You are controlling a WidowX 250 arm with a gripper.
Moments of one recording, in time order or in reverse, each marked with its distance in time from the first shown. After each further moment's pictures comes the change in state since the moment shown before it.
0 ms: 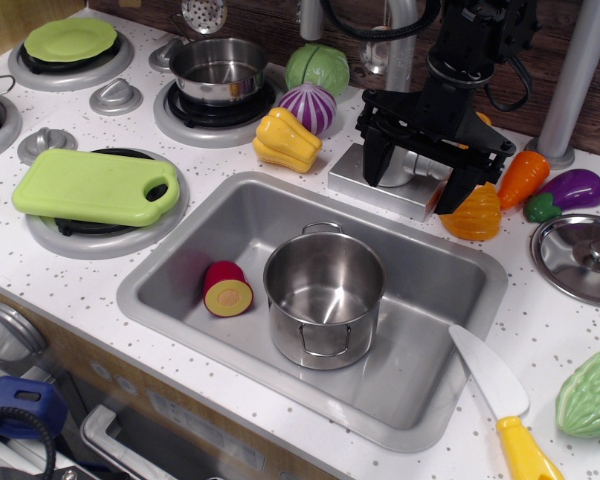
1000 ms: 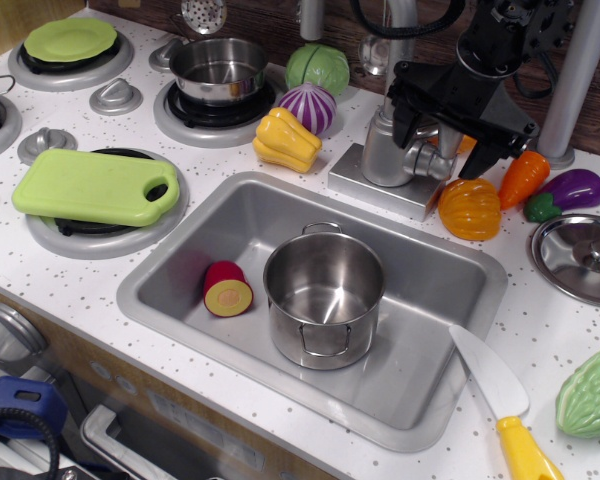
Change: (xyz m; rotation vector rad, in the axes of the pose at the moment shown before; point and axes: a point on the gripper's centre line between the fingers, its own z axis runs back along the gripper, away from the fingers) arm 0.043 -0.009 0.005 0.059 -0.249 -0.055
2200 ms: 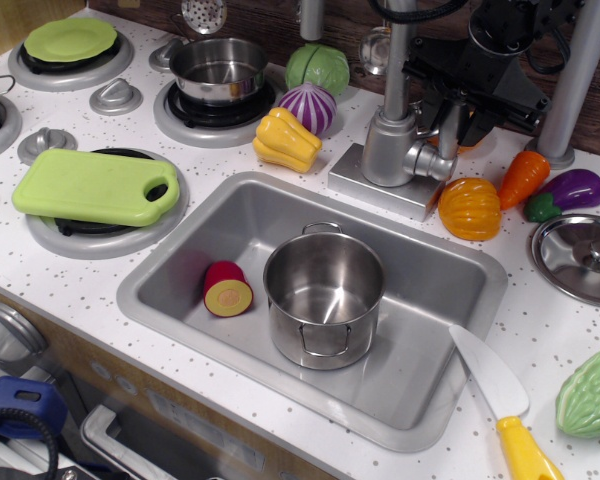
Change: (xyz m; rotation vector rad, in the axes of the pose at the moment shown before) arm 0.016 -0.002 0.001 -0.005 -0.028 0.018
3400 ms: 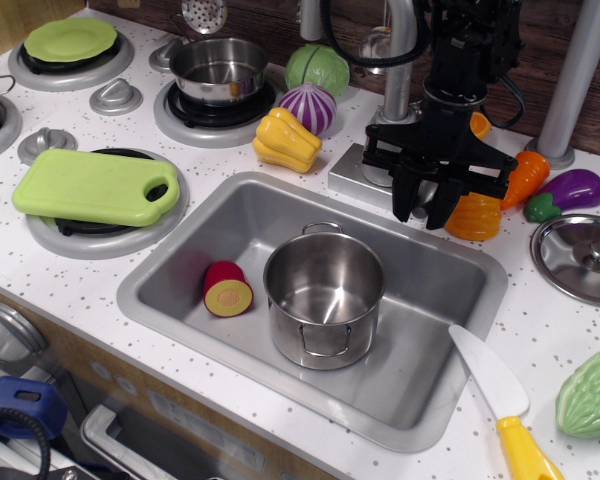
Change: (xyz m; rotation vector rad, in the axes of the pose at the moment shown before) arm -0.060 -0.006 -0.022 -0.170 0.326 0.124
